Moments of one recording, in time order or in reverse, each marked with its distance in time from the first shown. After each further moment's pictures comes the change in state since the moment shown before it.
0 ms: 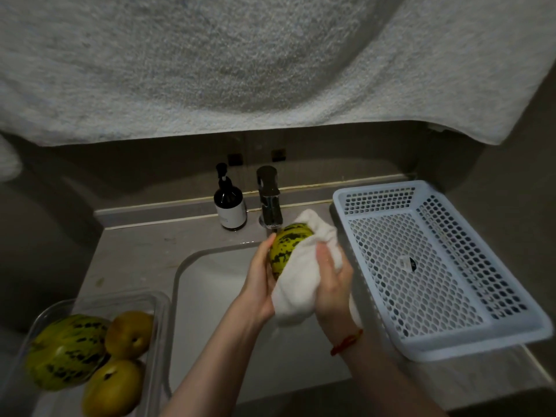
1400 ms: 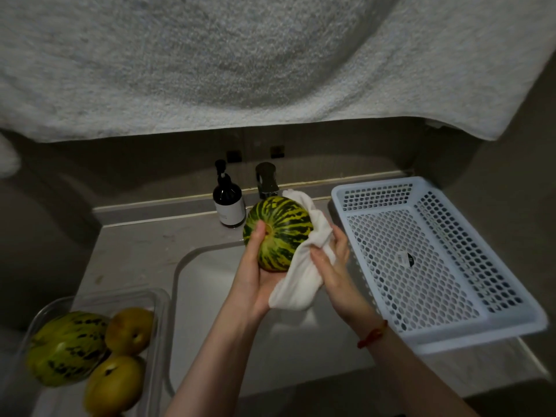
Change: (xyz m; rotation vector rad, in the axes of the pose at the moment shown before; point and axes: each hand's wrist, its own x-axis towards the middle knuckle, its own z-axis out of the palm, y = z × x) left_hand -0.018 0.005 0.004 -0.160 -0.181 0.018; right_hand 0.006 -0.010 -0.023 -0.281 -0.271 0.048
